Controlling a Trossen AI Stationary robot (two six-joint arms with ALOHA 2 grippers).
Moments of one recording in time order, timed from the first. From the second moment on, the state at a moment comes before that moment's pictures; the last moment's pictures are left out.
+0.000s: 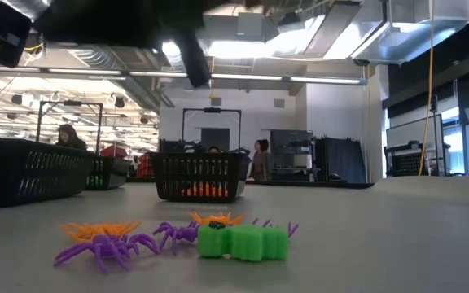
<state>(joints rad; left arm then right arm) -0.99 1.30 0.40 0.49 -0.84 -0.32 0.44 2.21 1.61 0.19 0.37 0.49</state>
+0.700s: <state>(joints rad) -0.94 1.32 0.40 0.49 -0.79 -0.36 0.44 2.28 1.61 0.39 0.38 0.43</state>
